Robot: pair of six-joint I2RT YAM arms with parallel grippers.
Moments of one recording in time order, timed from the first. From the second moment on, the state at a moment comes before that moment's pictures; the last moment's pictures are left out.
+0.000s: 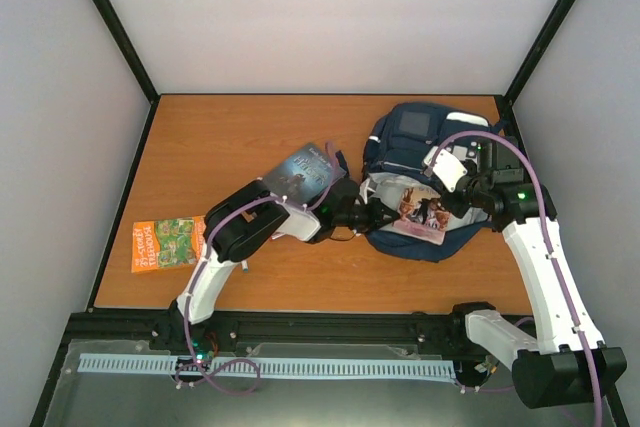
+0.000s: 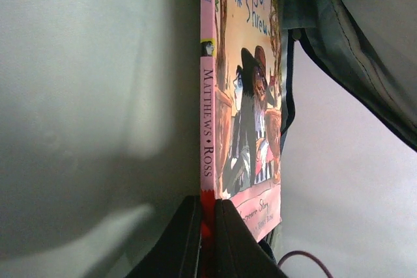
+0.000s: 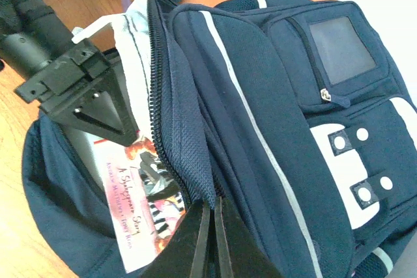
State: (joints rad) left arm -0.89 2.22 1.16 0.68 0.48 -1.23; right arm 0.10 1.02 1.11 -0.94 -0.25 -0.82
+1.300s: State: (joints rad) left arm -0.88 1.97 1.03 0.60 0.52 -1.06; right arm 0.10 0.99 1.15 -0.92 -0.18 -0.84
